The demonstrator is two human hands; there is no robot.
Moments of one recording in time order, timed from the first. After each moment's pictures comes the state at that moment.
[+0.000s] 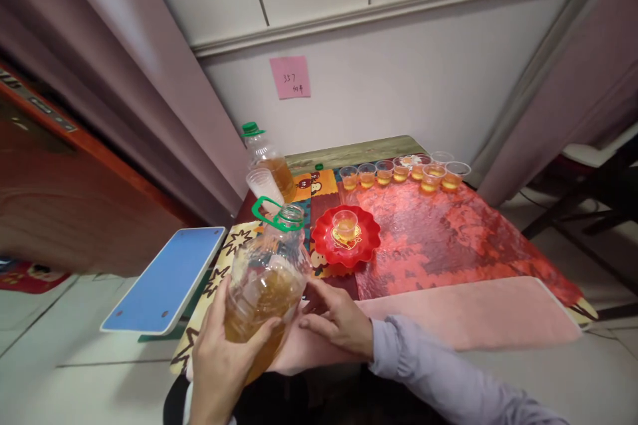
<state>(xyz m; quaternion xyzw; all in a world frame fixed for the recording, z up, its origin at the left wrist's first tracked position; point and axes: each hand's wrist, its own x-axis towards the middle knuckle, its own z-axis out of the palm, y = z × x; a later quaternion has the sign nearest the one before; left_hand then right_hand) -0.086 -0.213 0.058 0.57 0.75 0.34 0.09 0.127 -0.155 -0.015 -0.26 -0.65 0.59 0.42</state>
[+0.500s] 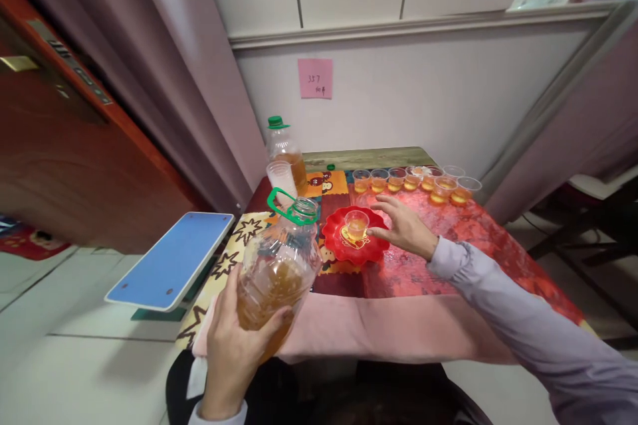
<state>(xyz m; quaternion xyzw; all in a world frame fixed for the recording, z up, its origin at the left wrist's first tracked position) -0.088 -0.219 0.039 0.56 0.73 0.39 -0.01 0.259 -0.022 0.036 -0.44 -0.84 0.10 0.31</state>
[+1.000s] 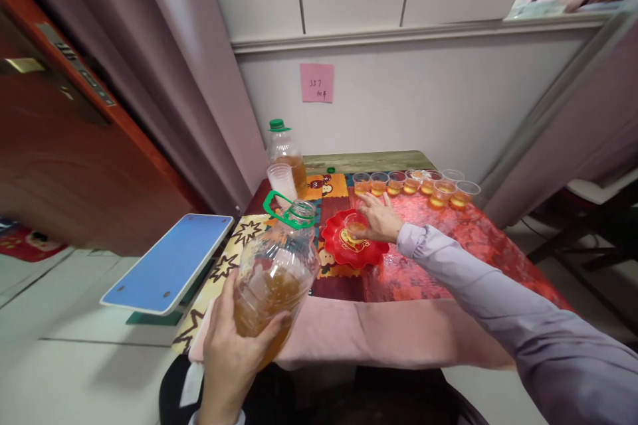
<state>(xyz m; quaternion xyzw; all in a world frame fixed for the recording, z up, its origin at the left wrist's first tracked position) -0.083 -0.222 0.040 0.52 0.75 0.41 0.01 0.216 0.019 0.035 -0.48 -0.87 0.07 0.08</state>
